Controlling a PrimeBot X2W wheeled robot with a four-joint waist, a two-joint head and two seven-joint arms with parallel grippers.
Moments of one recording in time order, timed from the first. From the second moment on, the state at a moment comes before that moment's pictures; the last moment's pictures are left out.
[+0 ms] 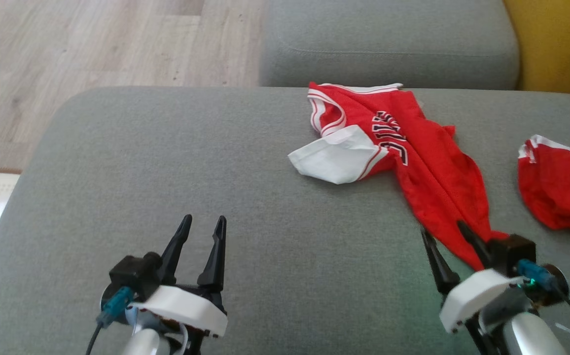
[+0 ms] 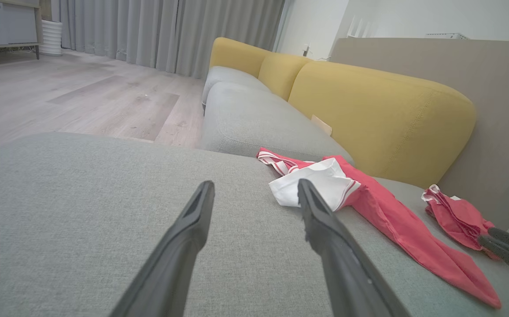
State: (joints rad) left arm -0.03 0.05 -0.32 0.23 -0.33 -0.04 -0.26; right arm -0.02 -0.14 0.13 0.26 0.13 0.13 0.07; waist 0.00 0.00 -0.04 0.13
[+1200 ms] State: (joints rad) left arm -0.12 0.05 -0.44 0.22 -0.39 -0.03 -0.26; right arm -0.57 -0.25 0.19 0.70 0.08 0.13 0.08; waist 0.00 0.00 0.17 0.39
